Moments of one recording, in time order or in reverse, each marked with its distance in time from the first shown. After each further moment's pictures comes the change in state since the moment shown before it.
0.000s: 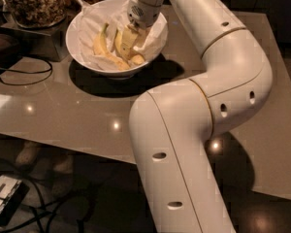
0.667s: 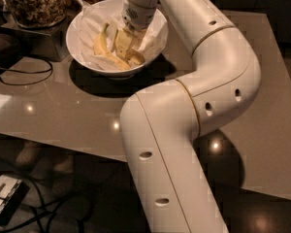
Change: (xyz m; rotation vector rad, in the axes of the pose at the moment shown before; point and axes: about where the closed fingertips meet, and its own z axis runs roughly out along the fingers) arm -0.005 -0.001 0.011 0.012 0.037 -0.004
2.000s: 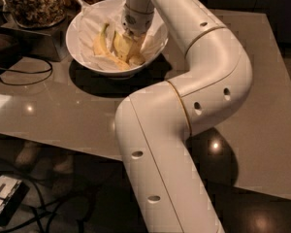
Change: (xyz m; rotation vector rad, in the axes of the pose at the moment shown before) arm 0.004 -0.006 0.019 -0.002 0.050 0.002
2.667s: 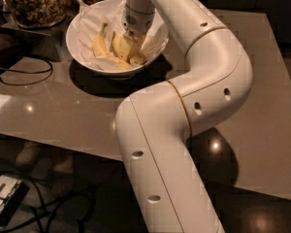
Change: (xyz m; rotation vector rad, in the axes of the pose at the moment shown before) arm 0.000 0.000 0.000 0.000 0.000 0.000
